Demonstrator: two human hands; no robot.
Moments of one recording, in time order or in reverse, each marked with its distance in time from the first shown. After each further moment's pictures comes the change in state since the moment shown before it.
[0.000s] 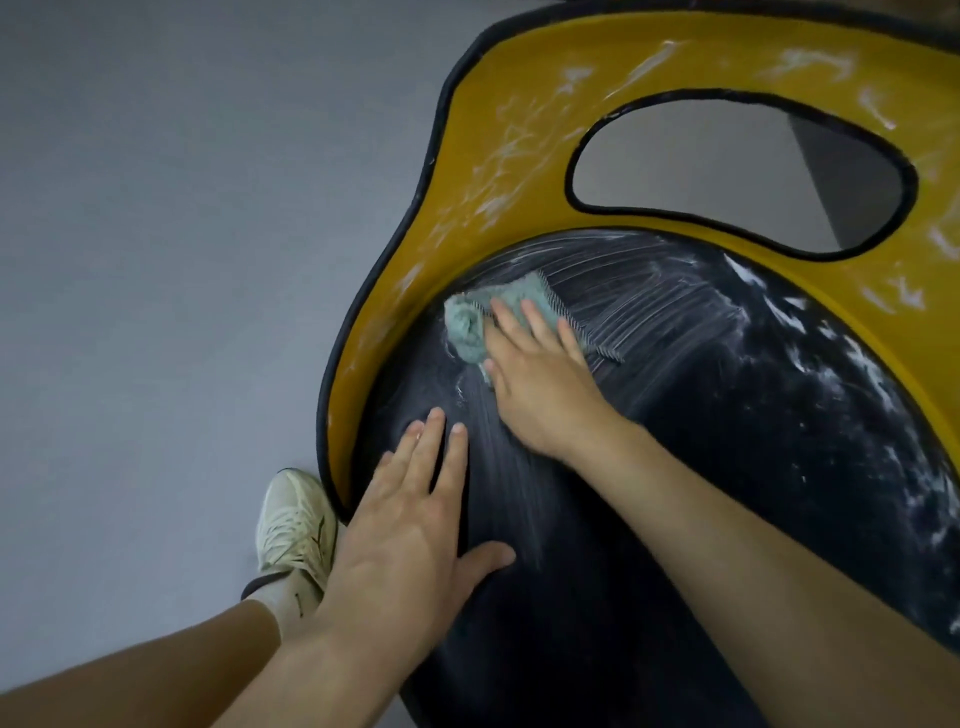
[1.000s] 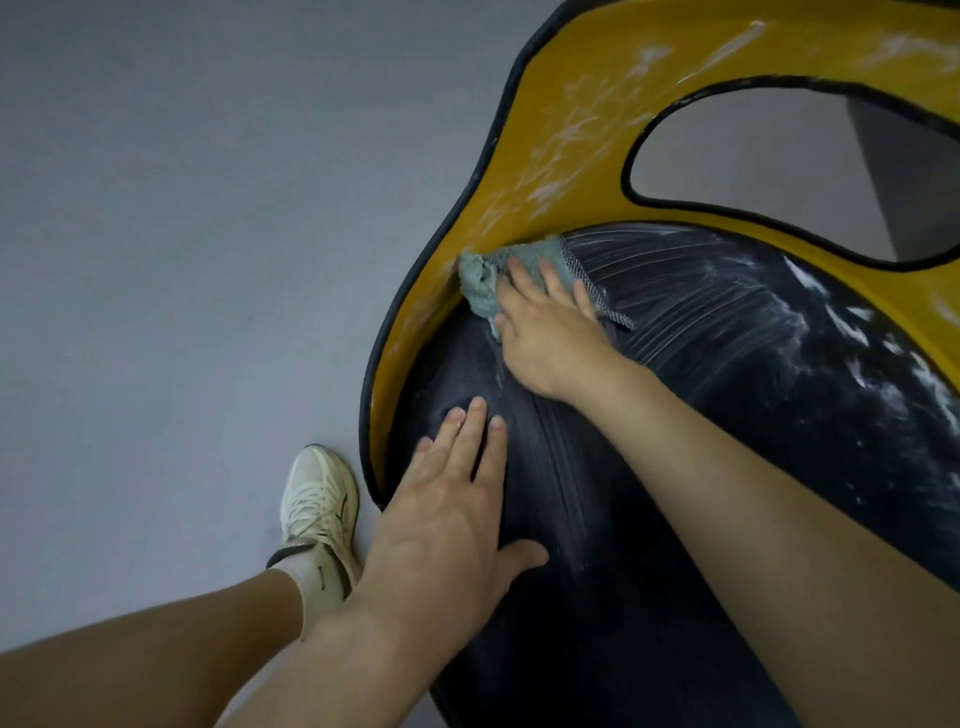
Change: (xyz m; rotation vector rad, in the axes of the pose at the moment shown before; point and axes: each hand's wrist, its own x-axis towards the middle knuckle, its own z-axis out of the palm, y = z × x) left_hand 0.003 -0.001 -0.003 0.039 -0.123 -0.002; right_hand 0.045 -0.022 -0.012 -0.012 -0.070 0.007
